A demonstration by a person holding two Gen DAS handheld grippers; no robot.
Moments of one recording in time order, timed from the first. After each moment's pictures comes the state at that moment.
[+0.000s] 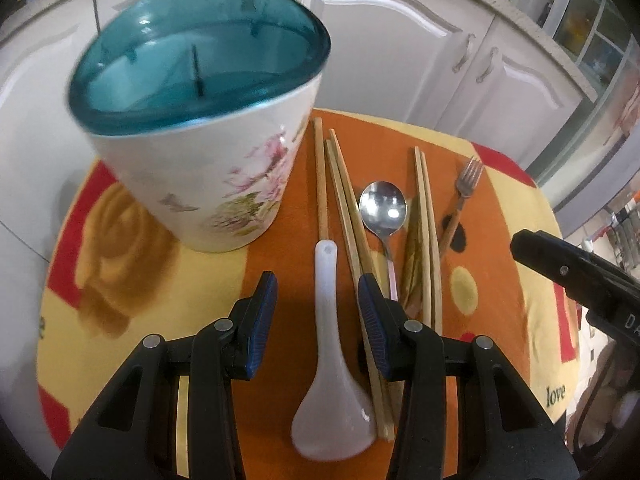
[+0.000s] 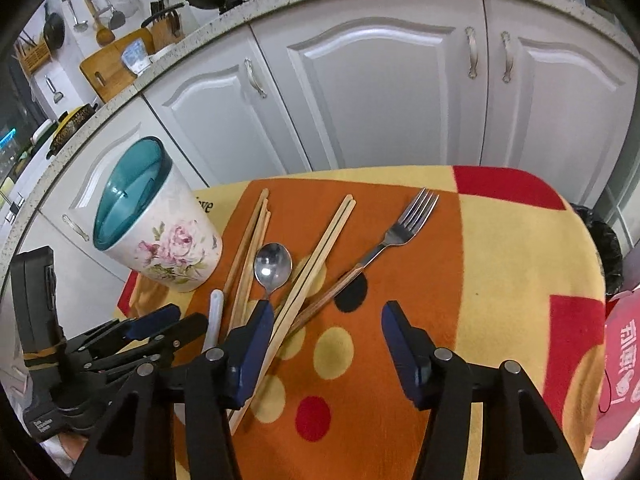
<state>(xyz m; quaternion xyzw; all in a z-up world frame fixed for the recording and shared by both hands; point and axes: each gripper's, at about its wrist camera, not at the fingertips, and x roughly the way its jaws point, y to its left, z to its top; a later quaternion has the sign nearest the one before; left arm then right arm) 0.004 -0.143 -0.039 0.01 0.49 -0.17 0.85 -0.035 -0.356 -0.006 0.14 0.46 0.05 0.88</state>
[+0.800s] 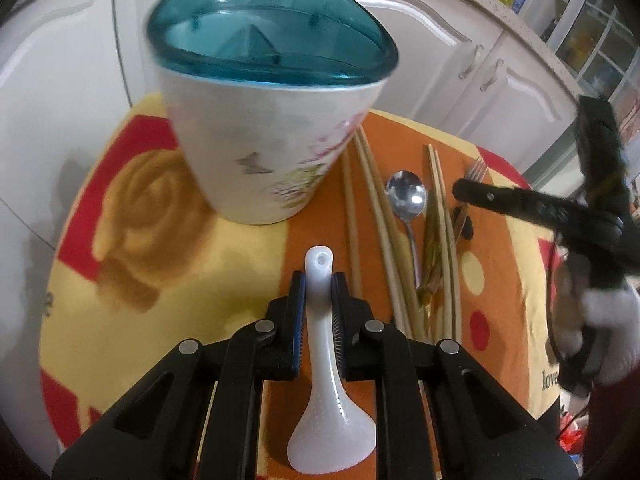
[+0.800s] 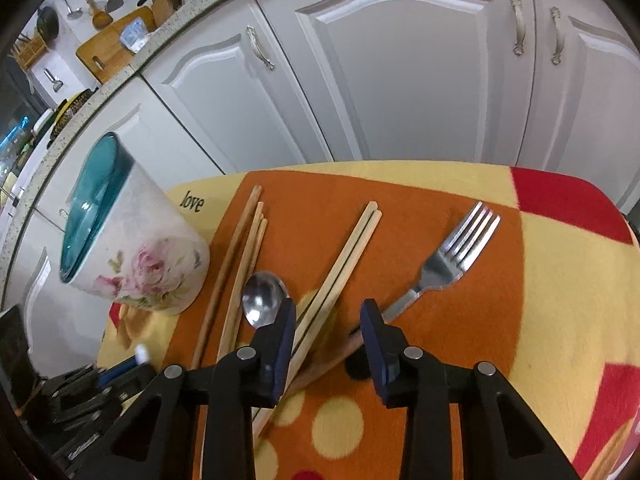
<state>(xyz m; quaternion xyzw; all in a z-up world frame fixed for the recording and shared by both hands) -0.008 -0.102 -0.033 -0.02 0.50 -0.17 0.85 0.040 -0.353 -0.041 0.14 0.50 0.09 0.85</state>
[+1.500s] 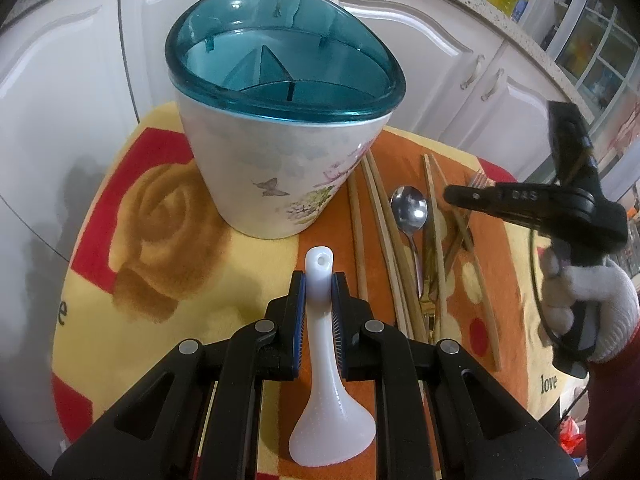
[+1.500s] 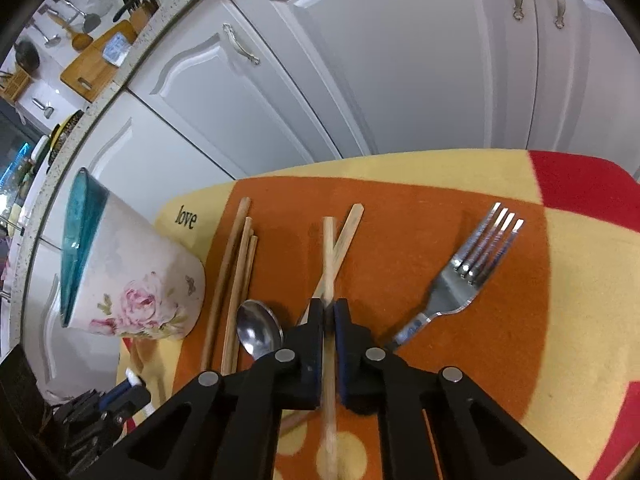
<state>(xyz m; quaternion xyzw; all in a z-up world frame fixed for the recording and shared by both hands) -0.011 -0.088 -0.025 -0.03 0.49 -0.17 0.85 0.057 -0.367 -0.050 0.20 0.51 0.11 0.83</state>
